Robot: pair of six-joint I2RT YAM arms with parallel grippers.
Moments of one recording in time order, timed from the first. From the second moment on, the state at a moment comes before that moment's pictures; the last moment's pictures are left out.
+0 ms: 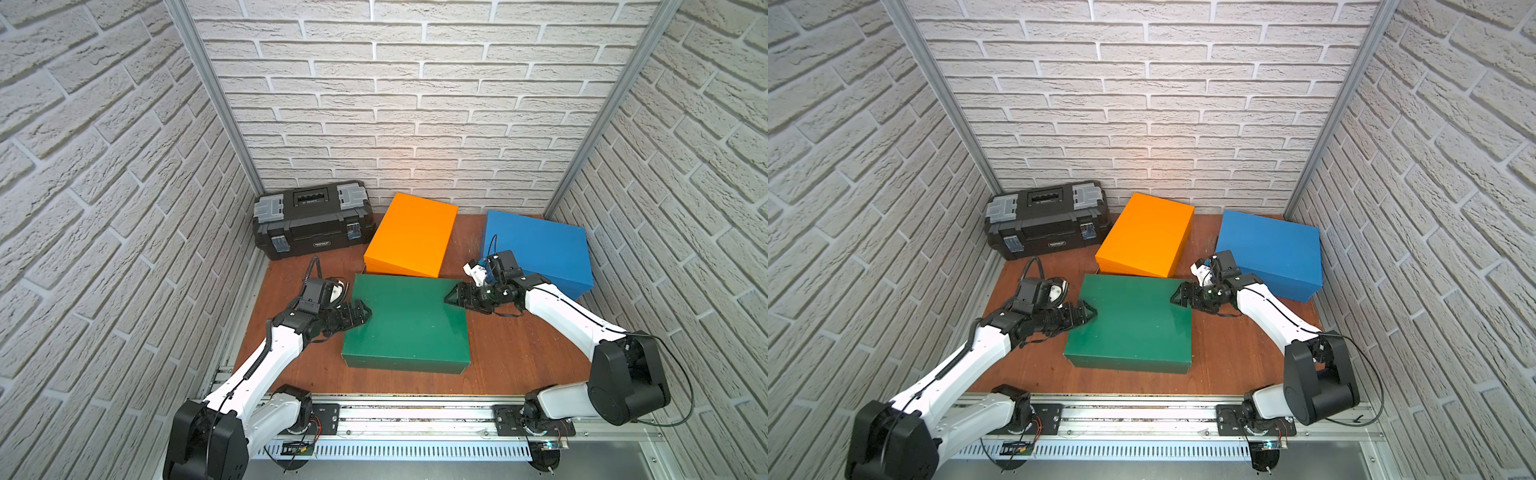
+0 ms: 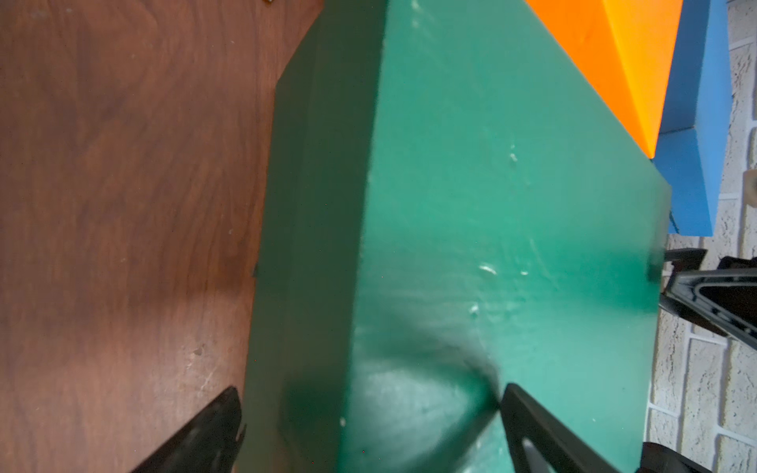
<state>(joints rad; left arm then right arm) -0.32 1.03 0.63 -0.56 0.37 -0.59 0.23 1.42 0.93 -0.64 -0.53 0.40</state>
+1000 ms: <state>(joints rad) -0.23 1.43 1.19 -0.60 0.16 -0.41 0.22 1.52 1.25 -0.65 -0.34 0.47</state>
